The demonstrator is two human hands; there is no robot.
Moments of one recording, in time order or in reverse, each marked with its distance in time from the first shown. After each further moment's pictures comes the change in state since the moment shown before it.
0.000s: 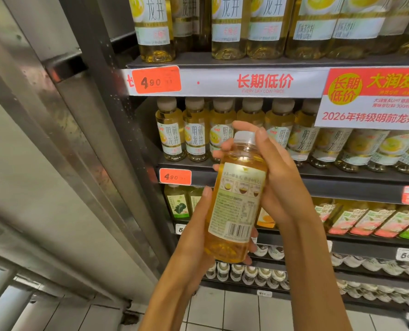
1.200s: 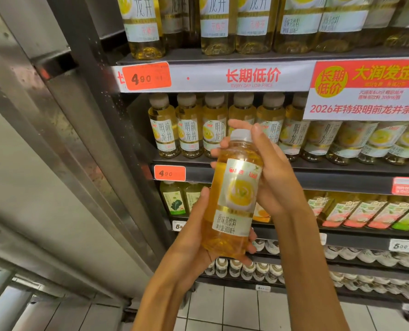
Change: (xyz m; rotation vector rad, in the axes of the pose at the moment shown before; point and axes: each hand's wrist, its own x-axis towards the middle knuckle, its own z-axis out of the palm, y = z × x) left_hand -0.005 -0.002 0.006 -0.100 -0.116 -0.129; right_hand -0.003 0.004 -0.012 0.073 -0.015 0.027
